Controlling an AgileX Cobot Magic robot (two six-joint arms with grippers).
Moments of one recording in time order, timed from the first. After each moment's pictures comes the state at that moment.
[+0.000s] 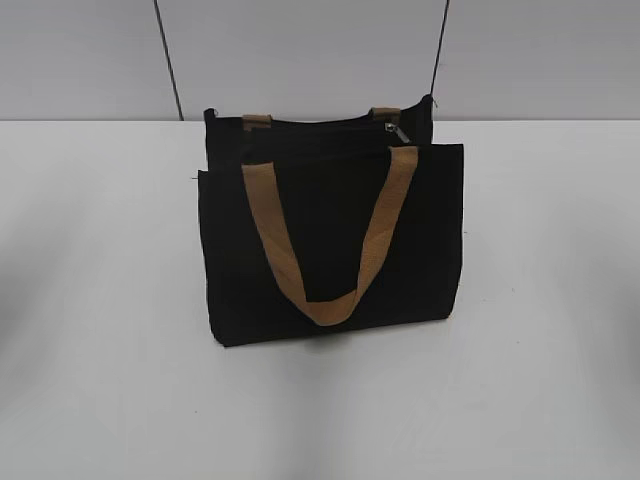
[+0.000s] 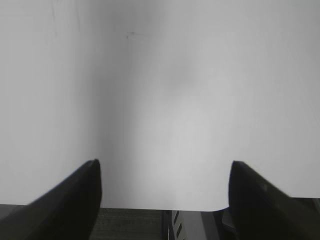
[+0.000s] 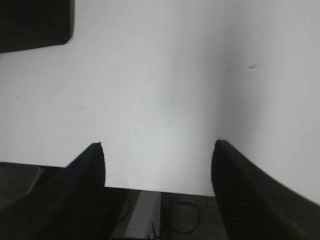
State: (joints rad) left arm -0.12 1.34 -1.03 0.01 1.20 -0.02; right arm -0.13 1.16 -1.01 0.22 1.21 -0.21
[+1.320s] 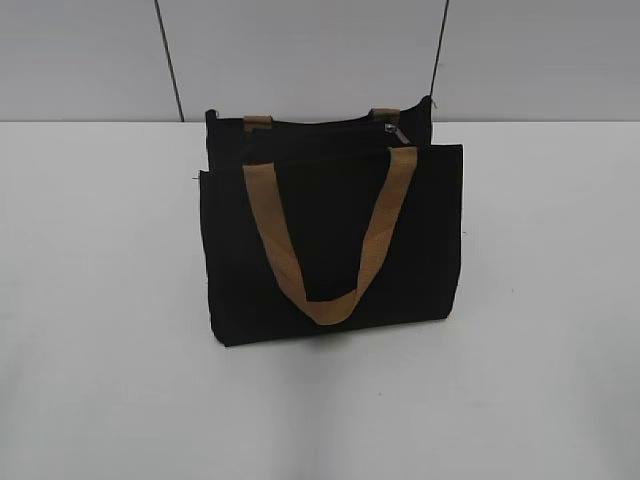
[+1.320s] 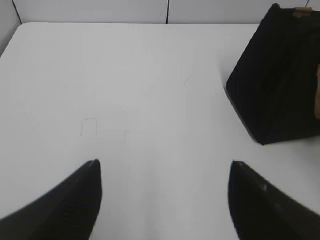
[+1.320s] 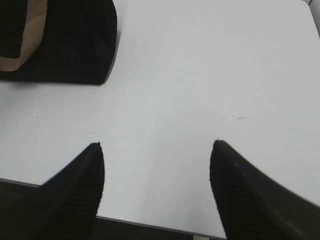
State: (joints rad) left arm -0.12 -0.01 -0.53 -0.02 1.06 0.07; right arm -0.13 -0.01 -0.49 0.27 1.12 -0.33
